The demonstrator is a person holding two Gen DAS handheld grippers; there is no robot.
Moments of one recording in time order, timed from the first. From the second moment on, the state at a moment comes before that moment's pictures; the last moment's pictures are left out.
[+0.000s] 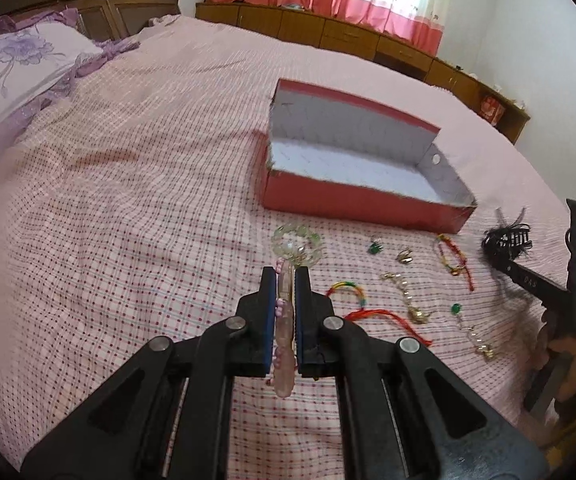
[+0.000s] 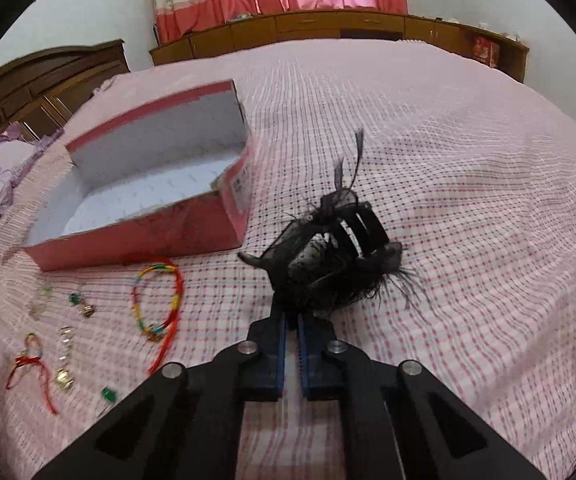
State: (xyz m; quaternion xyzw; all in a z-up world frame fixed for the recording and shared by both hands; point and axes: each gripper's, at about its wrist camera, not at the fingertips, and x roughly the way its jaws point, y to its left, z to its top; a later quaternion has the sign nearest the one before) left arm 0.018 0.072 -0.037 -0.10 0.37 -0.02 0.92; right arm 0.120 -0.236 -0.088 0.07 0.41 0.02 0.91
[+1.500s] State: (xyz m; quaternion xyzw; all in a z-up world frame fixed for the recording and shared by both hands) left arm 0.084 0.034 0.044 -0.08 0.28 -0.09 0.95; right arm 0.099 -0.190 0.007 0.09 0.32 0.13 0.93
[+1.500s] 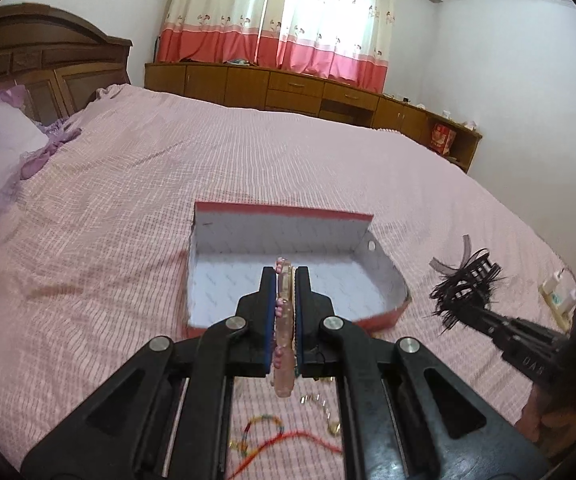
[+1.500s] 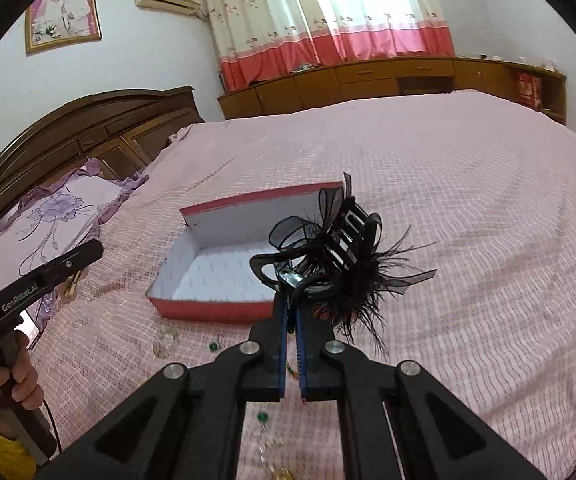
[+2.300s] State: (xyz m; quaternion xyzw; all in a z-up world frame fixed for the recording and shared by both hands) left arm 0.238 0.036 -0.023 -0.10 0.37 -0.06 0.92; right arm 0.271 -0.159 -0.037 0.09 0.39 0.13 0.91
